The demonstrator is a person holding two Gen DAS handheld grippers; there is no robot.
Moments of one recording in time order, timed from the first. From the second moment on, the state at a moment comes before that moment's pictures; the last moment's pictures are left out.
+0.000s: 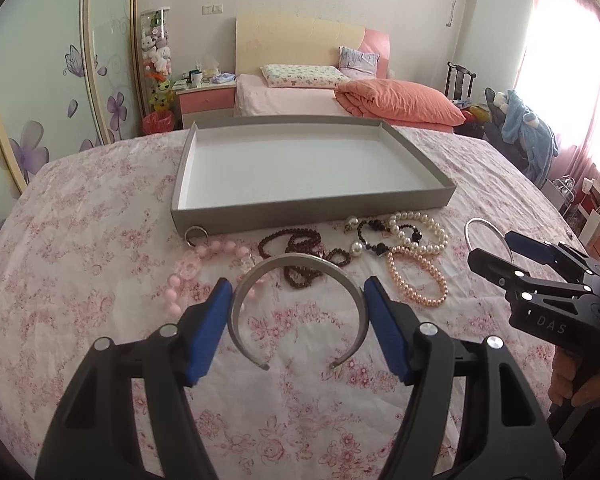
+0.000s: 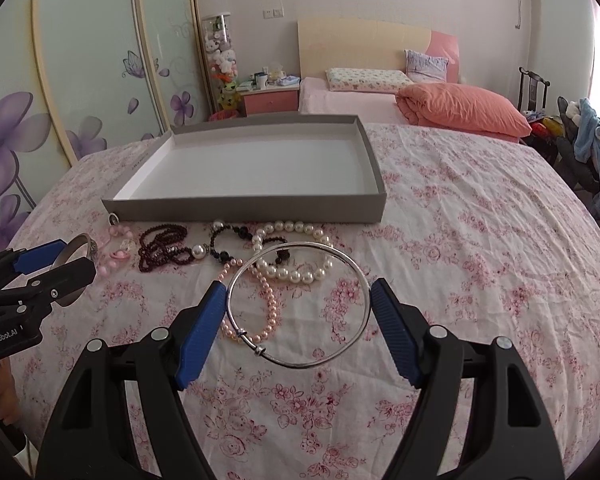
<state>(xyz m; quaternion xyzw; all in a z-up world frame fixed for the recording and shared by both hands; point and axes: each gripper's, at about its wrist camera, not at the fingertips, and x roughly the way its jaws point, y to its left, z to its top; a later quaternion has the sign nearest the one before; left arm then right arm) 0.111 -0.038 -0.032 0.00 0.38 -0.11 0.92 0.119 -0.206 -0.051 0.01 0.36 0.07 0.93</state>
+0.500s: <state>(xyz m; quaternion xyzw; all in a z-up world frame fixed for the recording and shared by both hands) 0.179 -0.025 0.014 -0.01 0.33 -0.07 0.94 0.175 -0.199 -0.003 -0.01 0.28 0.06 0.96</state>
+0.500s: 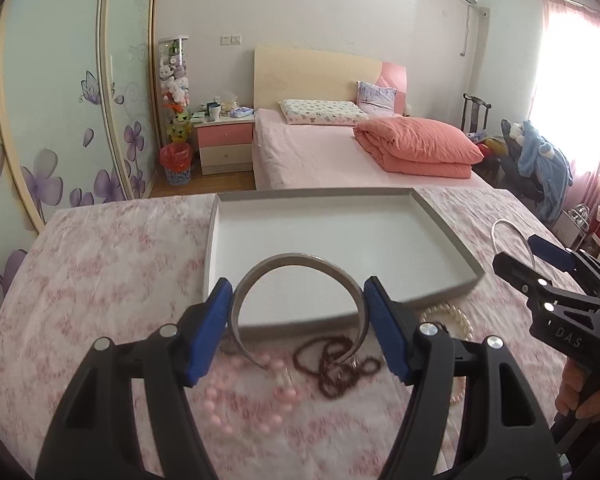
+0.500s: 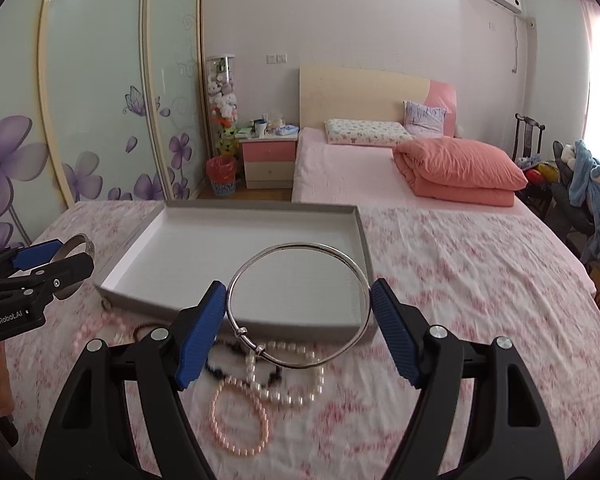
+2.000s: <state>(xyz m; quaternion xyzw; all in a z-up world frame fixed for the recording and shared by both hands) 0.319 0.004 -0.041 -0.08 0.41 -0.04 0.91 0.299 -0.195 -0.061 0.02 0.38 0.05 0.92</state>
